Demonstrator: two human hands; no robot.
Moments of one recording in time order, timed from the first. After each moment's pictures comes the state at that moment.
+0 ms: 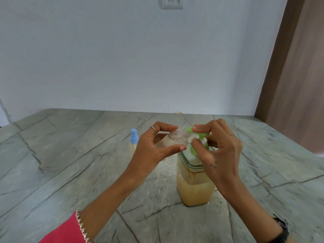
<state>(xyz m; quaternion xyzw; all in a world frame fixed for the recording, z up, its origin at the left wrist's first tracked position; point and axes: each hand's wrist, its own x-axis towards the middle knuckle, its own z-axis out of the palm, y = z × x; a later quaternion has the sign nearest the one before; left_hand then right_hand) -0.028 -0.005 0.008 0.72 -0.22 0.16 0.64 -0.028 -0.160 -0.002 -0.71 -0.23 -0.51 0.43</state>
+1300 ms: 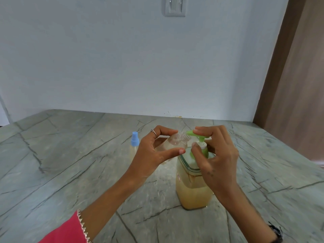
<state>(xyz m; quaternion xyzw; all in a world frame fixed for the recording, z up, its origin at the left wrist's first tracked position) -0.029 -0.005 0.009 0.70 -0.23 0.15 0.66 -0.029 -0.160 -0.007 -0.72 -0.23 -0.52 0.39</state>
